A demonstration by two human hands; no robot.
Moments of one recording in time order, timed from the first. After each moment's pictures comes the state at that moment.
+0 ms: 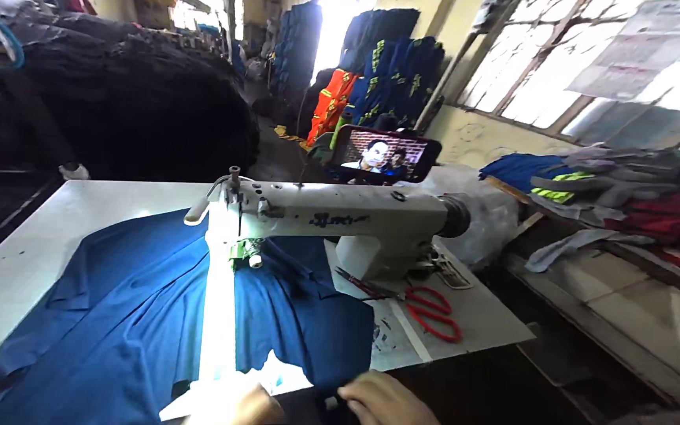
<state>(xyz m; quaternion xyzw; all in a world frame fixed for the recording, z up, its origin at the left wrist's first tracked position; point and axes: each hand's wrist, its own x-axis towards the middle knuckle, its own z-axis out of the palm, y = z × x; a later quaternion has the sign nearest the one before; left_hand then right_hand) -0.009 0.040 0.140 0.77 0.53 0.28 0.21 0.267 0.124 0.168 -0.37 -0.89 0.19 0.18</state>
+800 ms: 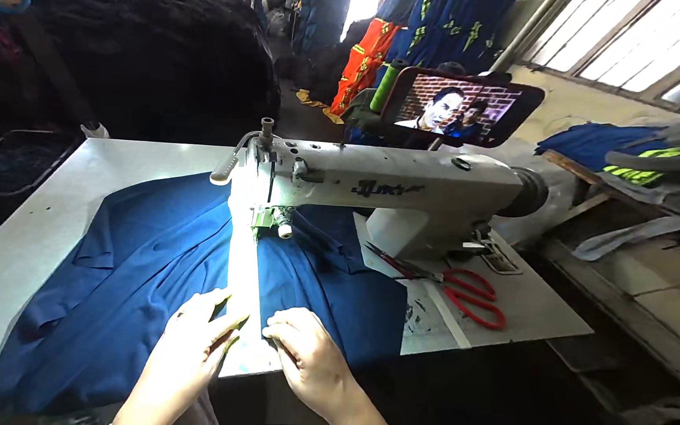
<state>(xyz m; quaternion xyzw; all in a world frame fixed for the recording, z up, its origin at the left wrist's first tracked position) -0.095 0.059 0.073 0.69 0.66 0.28 0.07 0.135 0.149 0.075 -0.24 -0.90 0.16 0.34</state>
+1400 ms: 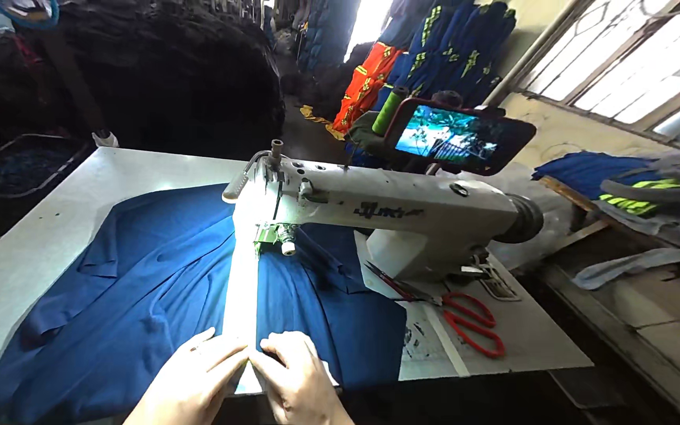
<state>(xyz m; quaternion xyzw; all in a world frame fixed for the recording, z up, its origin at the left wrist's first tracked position) -0.088 0.045 0.079 0.78 0.54 0.30 0.01 0.126 0.140 0.075 -0.22 -0.92 0.07 0.31</state>
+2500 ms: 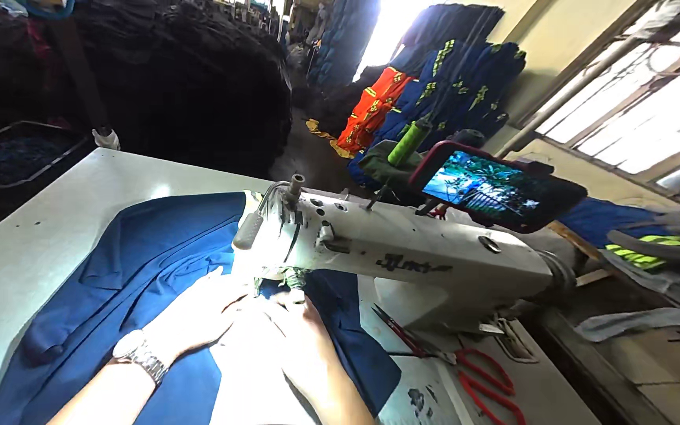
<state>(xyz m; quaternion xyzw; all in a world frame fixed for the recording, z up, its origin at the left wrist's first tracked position) -0.150 0.189 0.097 0.77 0.60 0.20 0.13 0.078 0.243 0.120 -0.40 -0.89 0.17 0.14</state>
